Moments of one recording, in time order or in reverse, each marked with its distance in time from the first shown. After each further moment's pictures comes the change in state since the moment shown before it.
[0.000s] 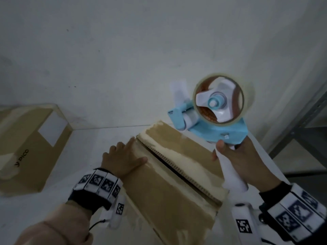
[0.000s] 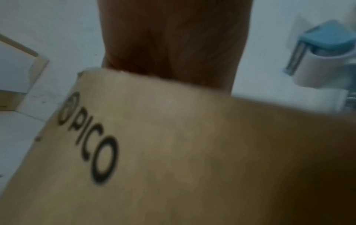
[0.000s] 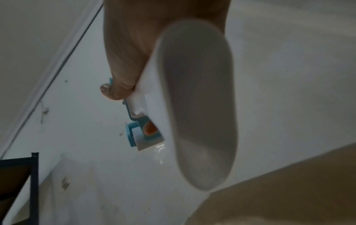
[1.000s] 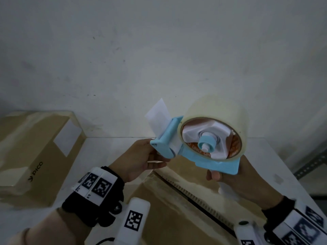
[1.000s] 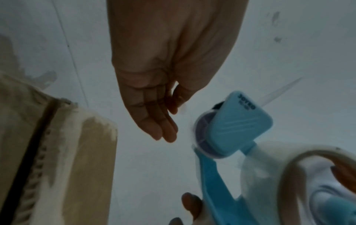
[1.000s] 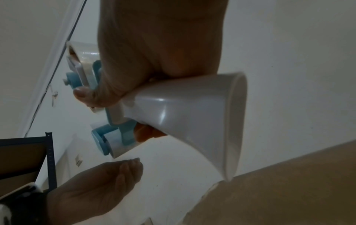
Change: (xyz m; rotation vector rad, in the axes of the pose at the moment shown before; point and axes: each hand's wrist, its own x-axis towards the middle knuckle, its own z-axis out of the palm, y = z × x) left_hand 0.002 -0.001 -0.083 -1.497 -0.266 0.162; right_hand 0.057 0.016 0.062 0.233 -0.352 0.061
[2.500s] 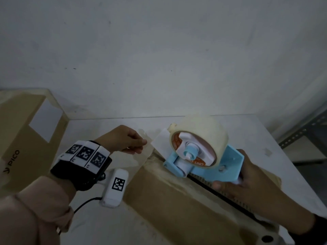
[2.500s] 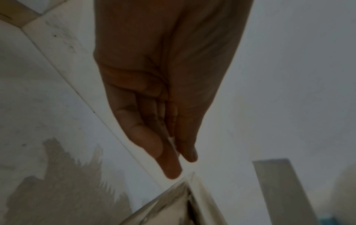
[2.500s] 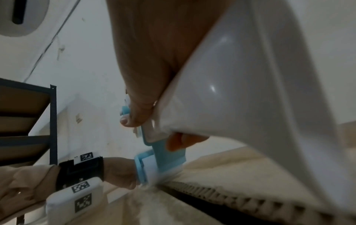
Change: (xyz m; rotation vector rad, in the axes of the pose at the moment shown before) left_hand 0.051 -0.032 -0.074 0.558 -0.029 -0.172; right_hand -0.050 0.007 0.031 -0.627 0.340 0.499
